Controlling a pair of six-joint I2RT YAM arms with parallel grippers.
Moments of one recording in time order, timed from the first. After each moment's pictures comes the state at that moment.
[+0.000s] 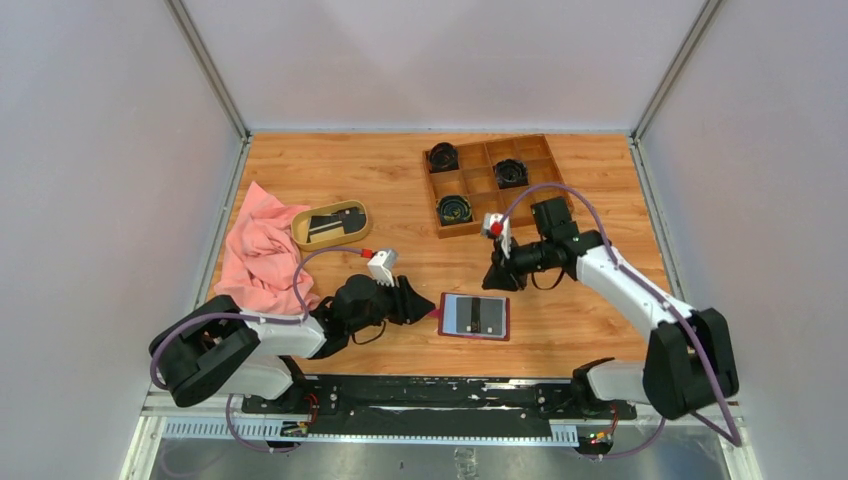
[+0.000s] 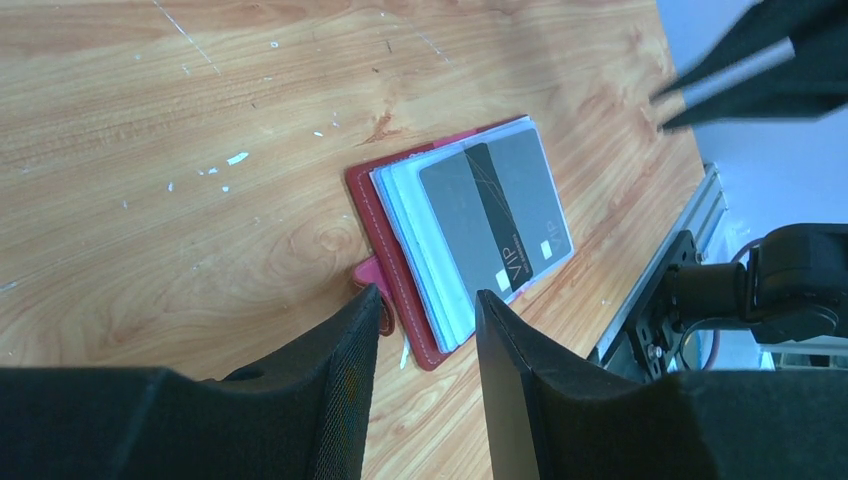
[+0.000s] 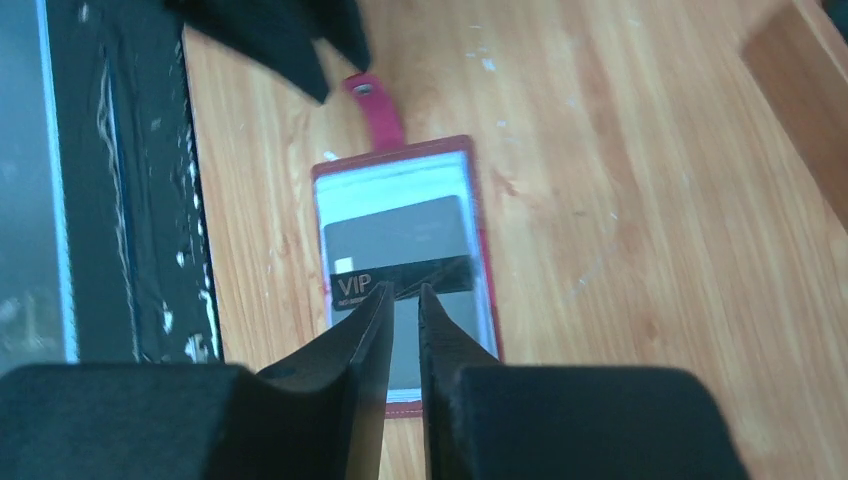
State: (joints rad) left arm -0.85 1.31 0.22 0.75 0.07 -0.78; right arm 0.33 1.33 0.87 -0.56 -0.89 -0.54
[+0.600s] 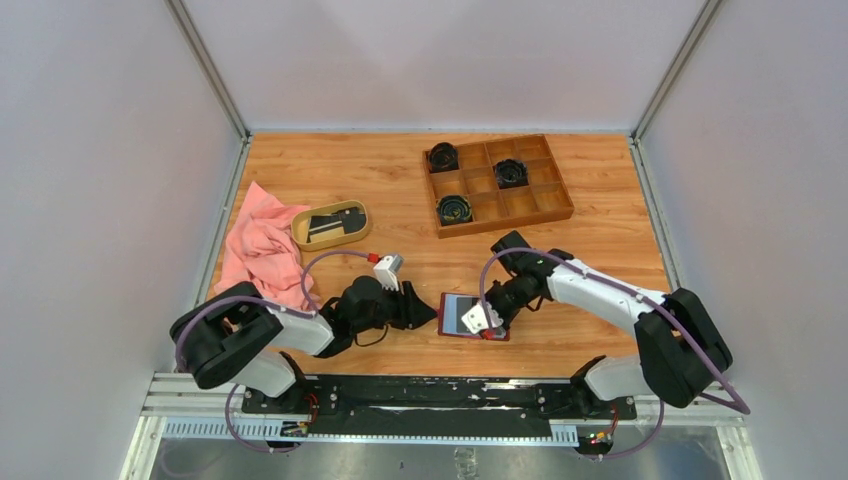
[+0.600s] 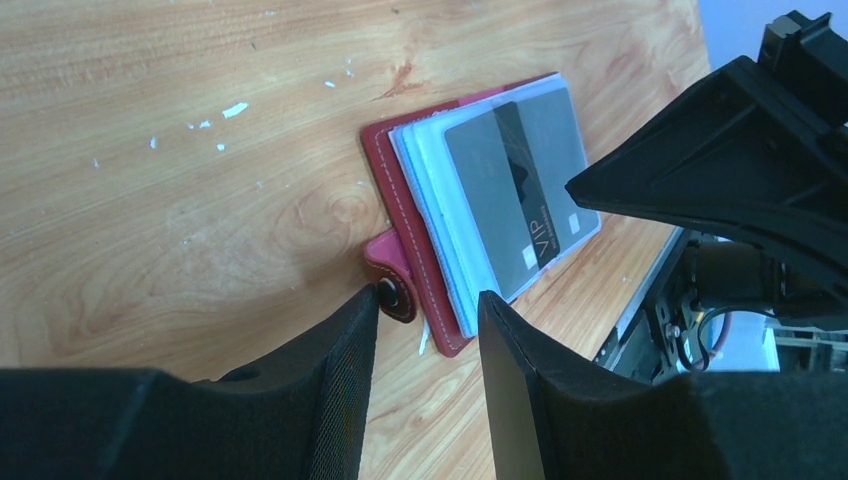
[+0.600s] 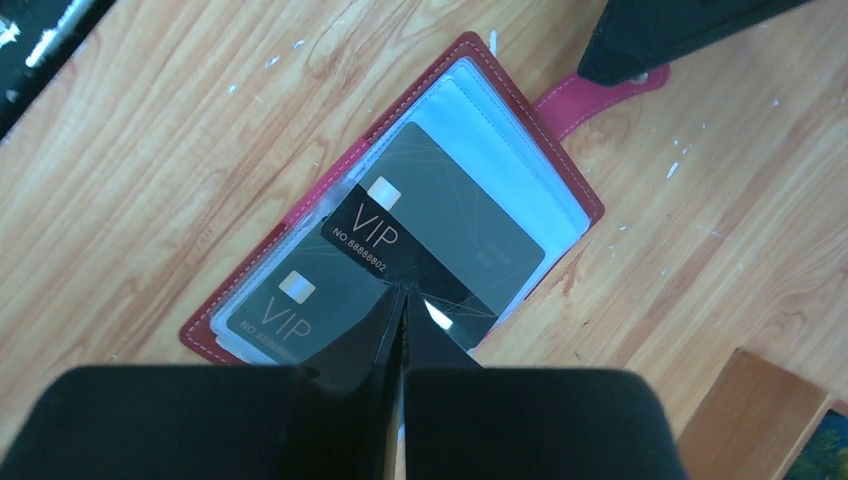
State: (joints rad) left arm -0.85 1.42 0.22 0.80 0.12 -0.79; right arm 0.61 1.35 0.74 -0.69 -0.66 -1.69
